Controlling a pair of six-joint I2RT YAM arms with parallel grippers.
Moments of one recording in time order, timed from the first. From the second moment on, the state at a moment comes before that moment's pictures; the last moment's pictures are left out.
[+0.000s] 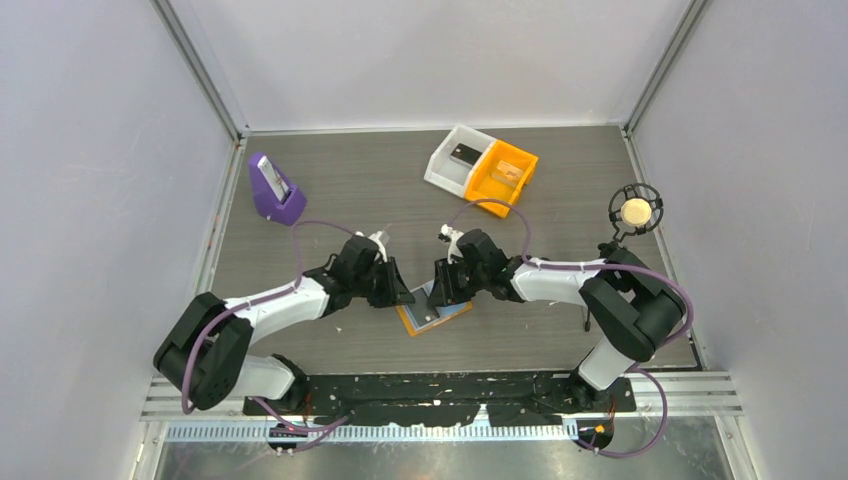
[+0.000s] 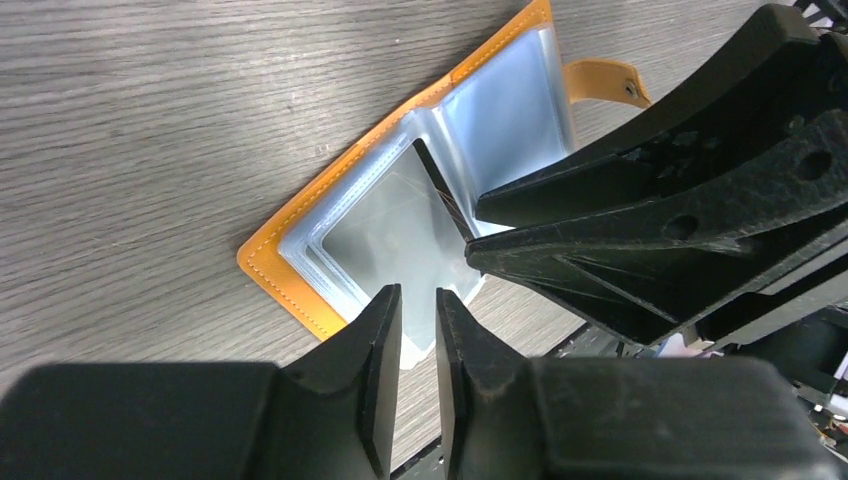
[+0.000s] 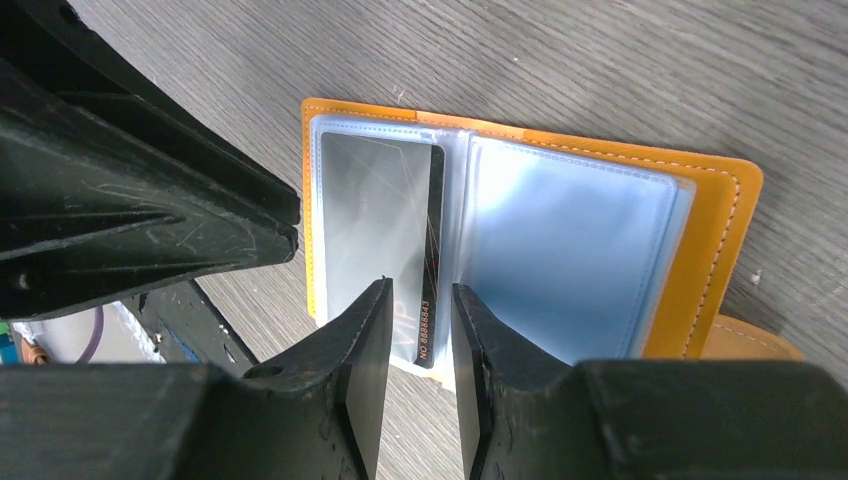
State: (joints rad) left arm -0.63 1.33 0.56 -0.03 0.29 -0.83; right arm 0.76 1.62 0.73 0.08 -0.37 0.53
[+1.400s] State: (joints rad) left arm -0.65 1.37 0.52 0.01 0.25 -0.84; right arm 0.65 1.71 0.72 0.17 -0.61 0.54
